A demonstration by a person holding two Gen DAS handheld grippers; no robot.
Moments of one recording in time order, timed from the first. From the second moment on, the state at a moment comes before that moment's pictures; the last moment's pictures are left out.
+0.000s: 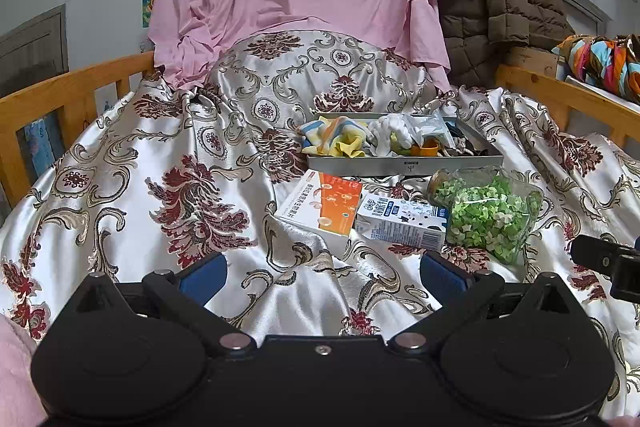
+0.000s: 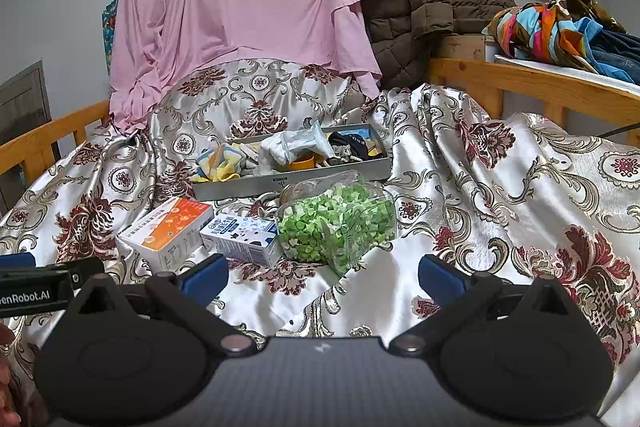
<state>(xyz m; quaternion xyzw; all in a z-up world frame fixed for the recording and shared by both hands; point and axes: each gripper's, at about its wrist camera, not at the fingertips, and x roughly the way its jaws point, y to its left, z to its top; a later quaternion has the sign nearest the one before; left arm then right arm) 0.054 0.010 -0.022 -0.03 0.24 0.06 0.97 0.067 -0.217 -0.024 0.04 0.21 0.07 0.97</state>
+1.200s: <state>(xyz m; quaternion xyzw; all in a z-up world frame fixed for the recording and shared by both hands) 0.054 0.016 -0.020 -0.06 0.25 0.03 0.97 0.067 -0.217 -0.024 0.04 0.21 0.07 0.97</state>
